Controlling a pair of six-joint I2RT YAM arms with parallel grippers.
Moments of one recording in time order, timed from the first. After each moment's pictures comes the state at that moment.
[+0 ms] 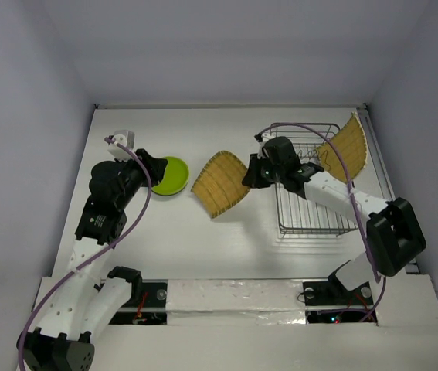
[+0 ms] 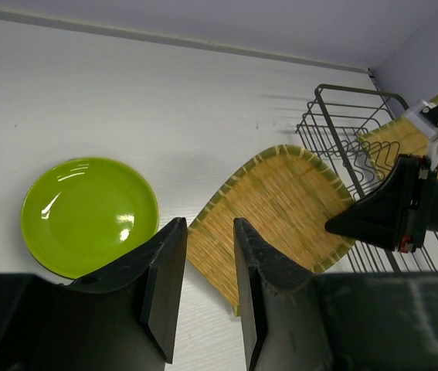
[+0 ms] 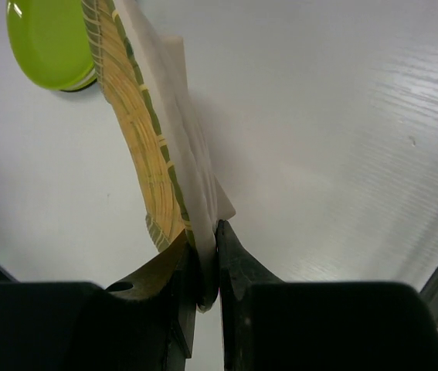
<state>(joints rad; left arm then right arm) -0.22 0.76 0.77 -0.18 0.16 -0.39 0.58 1.51 1.08 -0.23 -0.18 0.44</state>
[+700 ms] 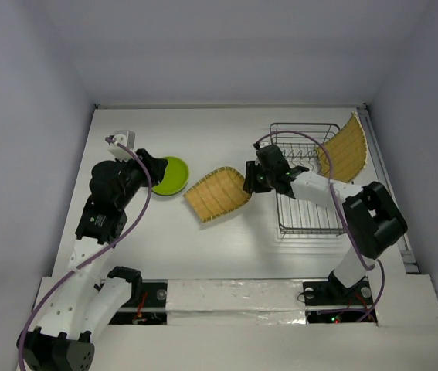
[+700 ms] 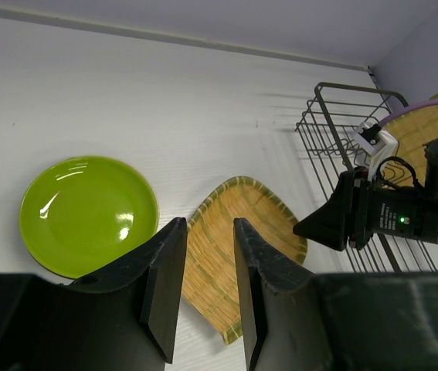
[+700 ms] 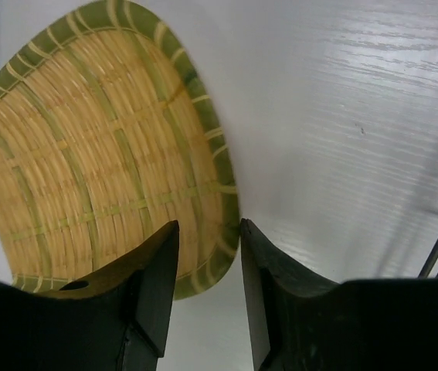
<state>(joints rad) -0.22 0.76 0.77 -0.18 0.16 -0.39 0.58 1.67 1.03 -0.15 -0.05 0.46</state>
